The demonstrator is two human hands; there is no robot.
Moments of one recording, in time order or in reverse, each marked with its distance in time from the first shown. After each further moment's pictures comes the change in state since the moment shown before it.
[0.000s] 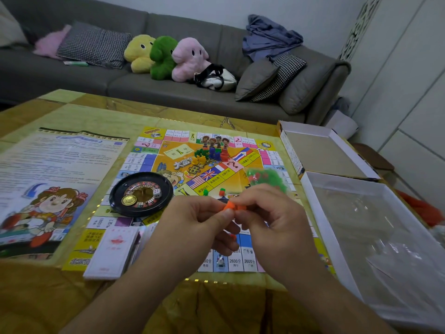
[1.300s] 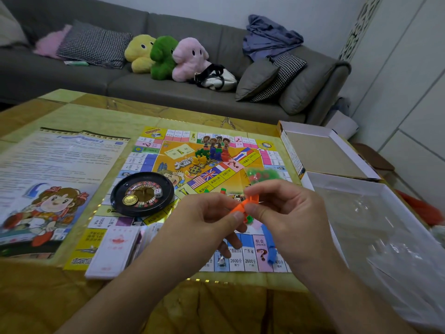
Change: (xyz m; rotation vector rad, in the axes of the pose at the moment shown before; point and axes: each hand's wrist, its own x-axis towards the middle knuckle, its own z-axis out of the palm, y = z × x) left_hand 0.002 0.007 -0.001 0.054 -0.117 0.015; right_hand 0.009 -0.015 -0.014 0.320 0.101 0.275
